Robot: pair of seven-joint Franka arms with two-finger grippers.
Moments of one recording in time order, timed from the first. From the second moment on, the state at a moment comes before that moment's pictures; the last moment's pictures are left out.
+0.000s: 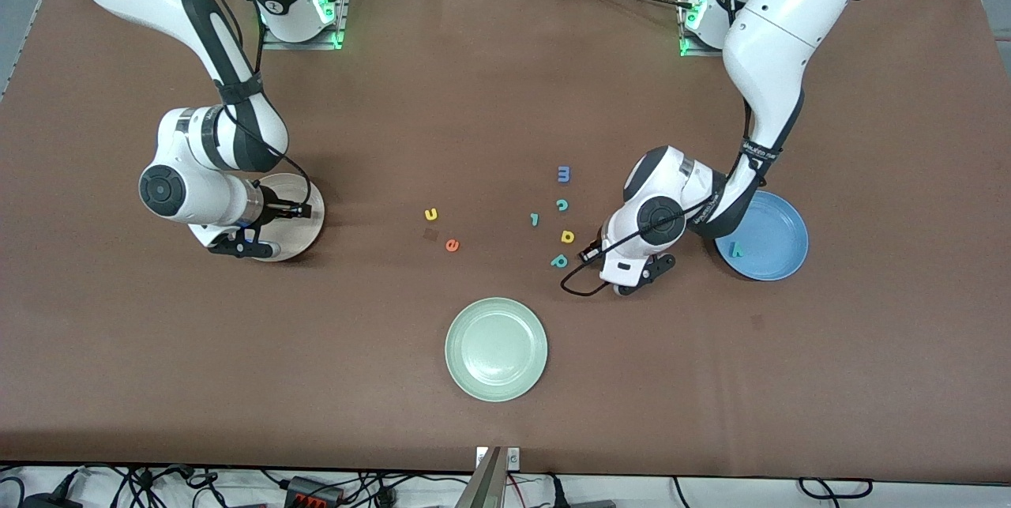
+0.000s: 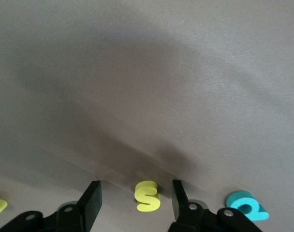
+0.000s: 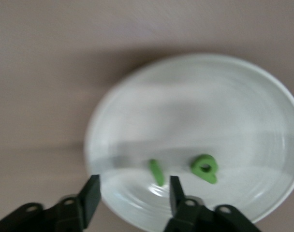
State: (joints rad) left arm -0.19 0.79 -0.32 -1.62 0.07 2.27 -1.06; right arm 0.21 0.43 -0.06 -1.98 0.16 2.19 0.11
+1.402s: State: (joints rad) left arm -0.08 0.67 -0.31 -1.55 0.09 2.03 -0.77; right arm 0.62 0.69 -0.05 -1.68 0.16 2.22 0.16
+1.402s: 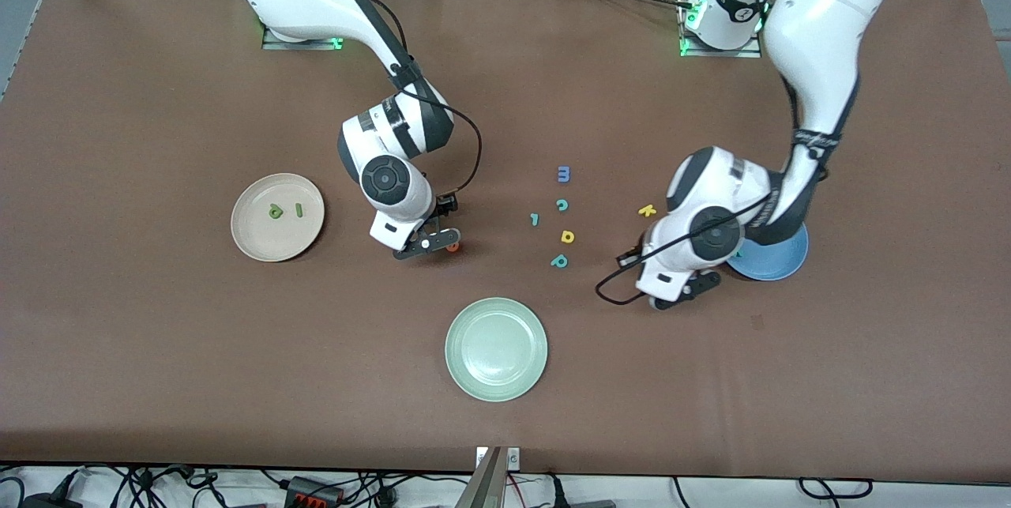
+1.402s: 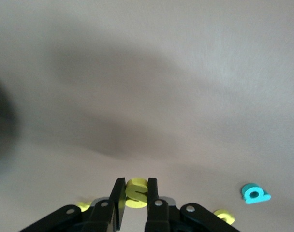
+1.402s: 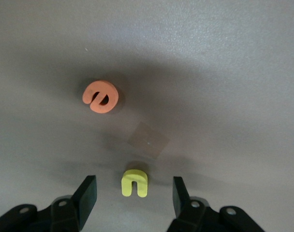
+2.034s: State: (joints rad) left arm 0.13 0.56 -0.30 -1.54 0.09 1.82 -0.27; right arm 0.64 0.71 -0.05 -1.69 0.15 2.22 0.20
